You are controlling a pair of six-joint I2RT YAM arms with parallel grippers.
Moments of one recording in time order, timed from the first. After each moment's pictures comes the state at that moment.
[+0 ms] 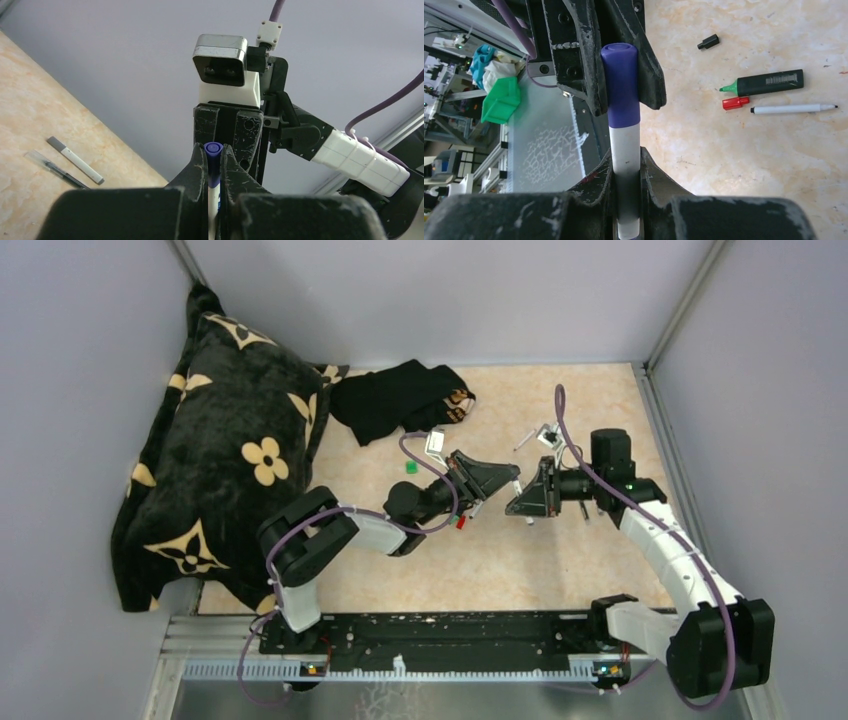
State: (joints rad) left arm -0.94 1.83 0.75 1.55 0.18 -1.04; right arm 0.18 1.07 0.80 -0.41 -1.14 0.04
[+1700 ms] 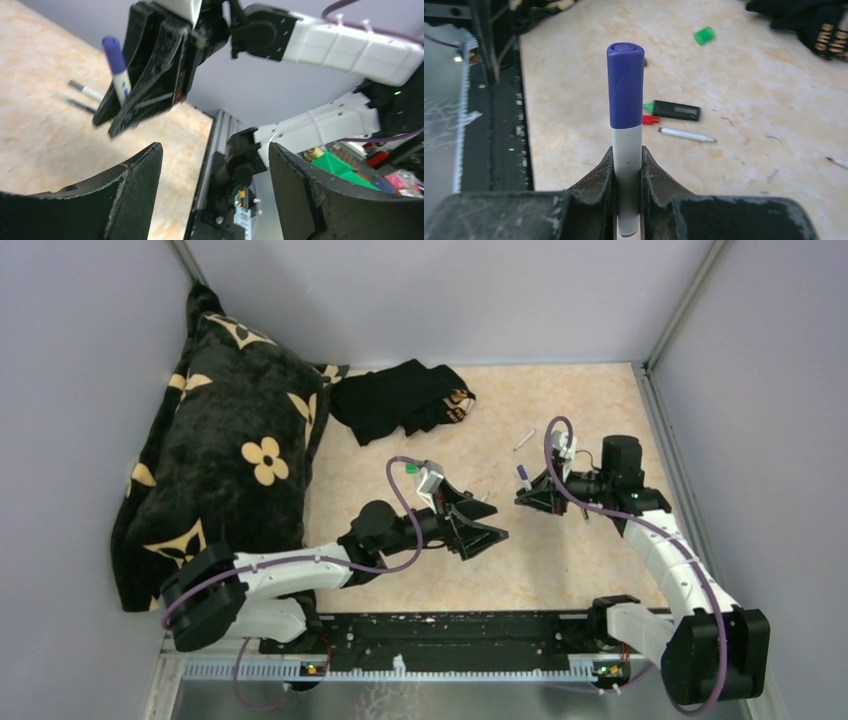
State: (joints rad) left arm -1.07 1.29 0.58 0.97 0.25 -0.64; right arm 0.11 1.04 0.71 -0.31 -1.16 -0.44
